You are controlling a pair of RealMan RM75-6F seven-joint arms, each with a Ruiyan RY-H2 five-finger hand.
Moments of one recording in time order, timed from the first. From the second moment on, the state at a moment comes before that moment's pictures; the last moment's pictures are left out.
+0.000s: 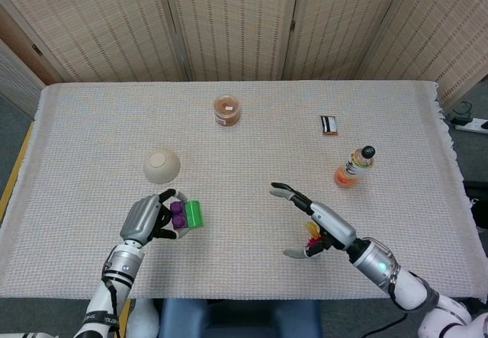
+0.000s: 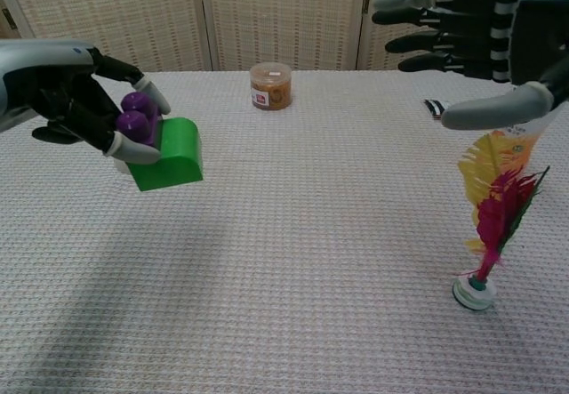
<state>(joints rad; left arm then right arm) -0.56 -1.44 -0.37 -2.24 0.65 1.31 0.55 0.58 -1.12 0.04 -1.86 -1.69 1.11 0.86</state>
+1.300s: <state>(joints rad) -0.77 -1.24 -0.47 -2.31 0.35 1.26 0.36 0.78 -1.51 0.27 -1.65 -1.27 0.78 0.92</state>
